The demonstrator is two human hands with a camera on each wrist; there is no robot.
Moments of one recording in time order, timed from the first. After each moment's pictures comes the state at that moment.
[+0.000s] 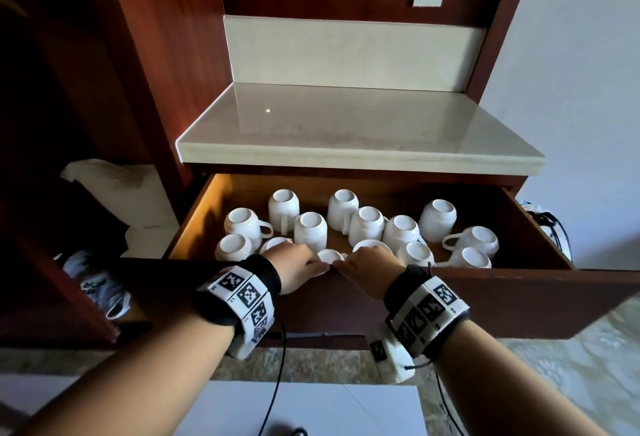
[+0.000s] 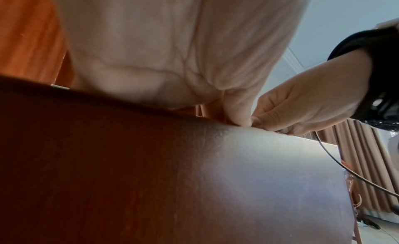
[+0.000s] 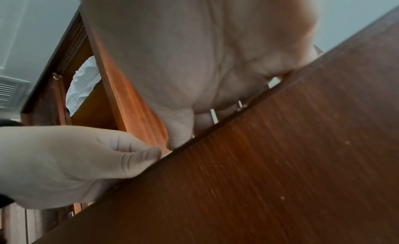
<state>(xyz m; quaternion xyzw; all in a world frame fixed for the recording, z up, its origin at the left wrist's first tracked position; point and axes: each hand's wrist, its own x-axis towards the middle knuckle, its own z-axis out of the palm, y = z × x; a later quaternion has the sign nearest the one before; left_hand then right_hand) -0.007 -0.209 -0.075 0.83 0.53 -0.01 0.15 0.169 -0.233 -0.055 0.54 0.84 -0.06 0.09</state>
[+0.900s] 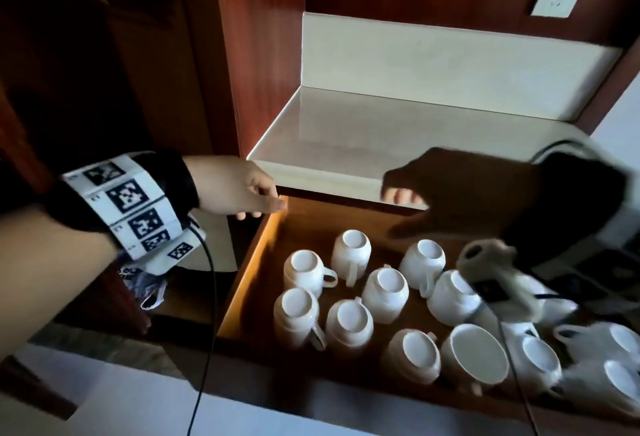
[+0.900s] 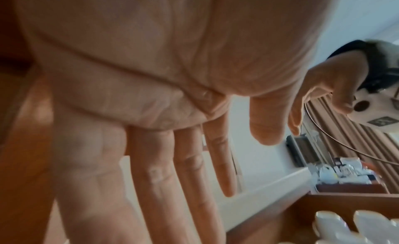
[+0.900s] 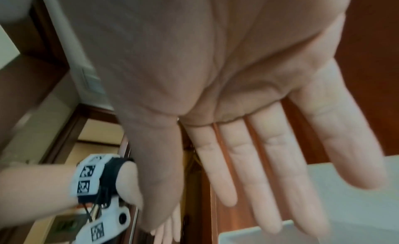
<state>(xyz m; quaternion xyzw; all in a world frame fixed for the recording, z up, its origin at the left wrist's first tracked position) -0.211 -0.111 0.068 0.76 0.61 -0.01 0.22 0.062 -0.146 0.130 0.43 0.90 0.02 0.09</state>
